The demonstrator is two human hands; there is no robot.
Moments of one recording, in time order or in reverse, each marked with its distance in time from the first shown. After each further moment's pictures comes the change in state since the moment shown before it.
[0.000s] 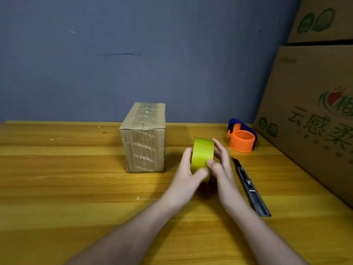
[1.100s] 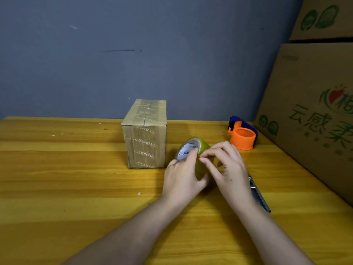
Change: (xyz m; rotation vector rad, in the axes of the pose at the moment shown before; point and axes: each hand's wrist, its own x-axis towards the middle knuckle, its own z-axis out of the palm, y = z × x) left_hand -0.004 -0.007 -0.003 1.251 0.225 0.215; right_hand -0.002 -0.014 -0.014 -0.715 0.085 -0.532
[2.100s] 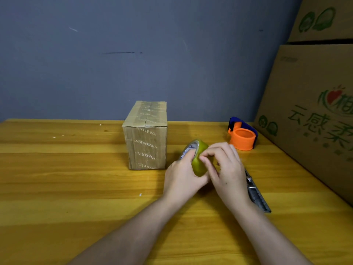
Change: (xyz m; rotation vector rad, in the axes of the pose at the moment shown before) left_hand 0.004 -0.003 0.001 -0.356 -0.049 -0.154; right_hand 0.000 -0.003 0.005 -0.093 0.067 -0.092
